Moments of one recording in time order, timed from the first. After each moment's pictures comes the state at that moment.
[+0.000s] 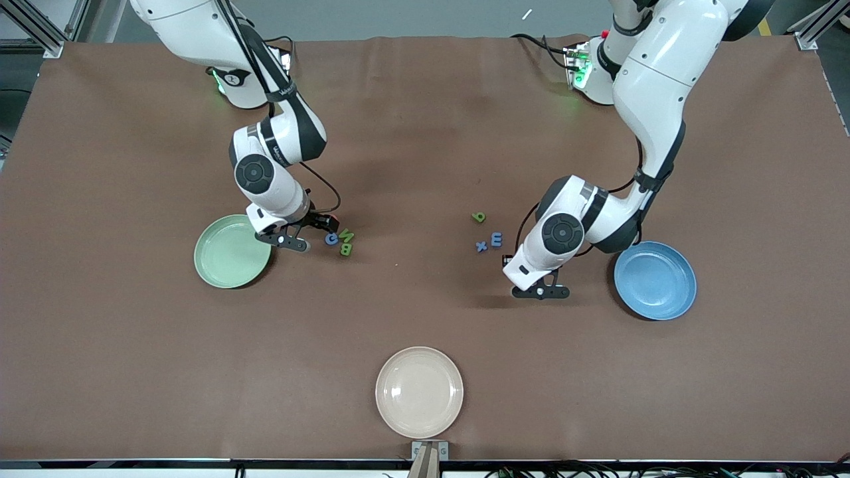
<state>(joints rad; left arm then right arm) -0.26 0.68 -0.23 -1.77 0.15 2.32 -0.53 0.54 0.35 -0.07 -2.27 0.17 2.52 0.59</state>
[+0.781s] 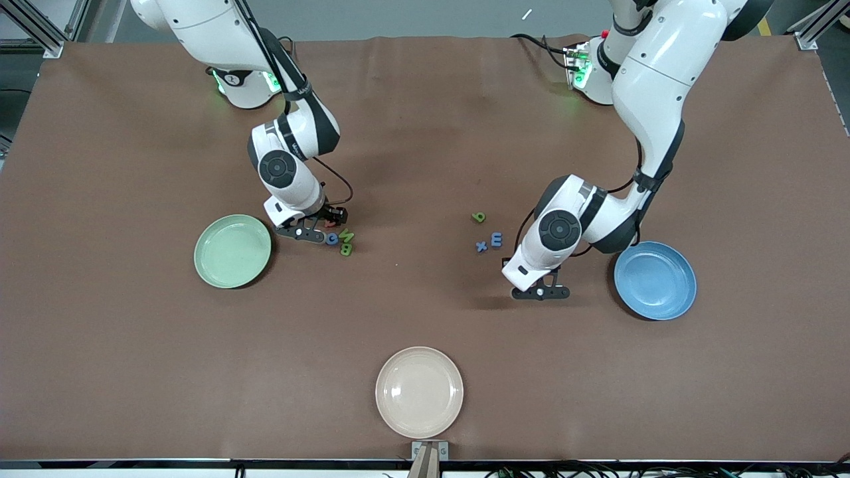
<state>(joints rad) -0.26 0.67 -0.23 -1.76 0.19 2.35 -0.59 0.60 0.40 -0.07 -2.29 0.18 2.60 0.59</state>
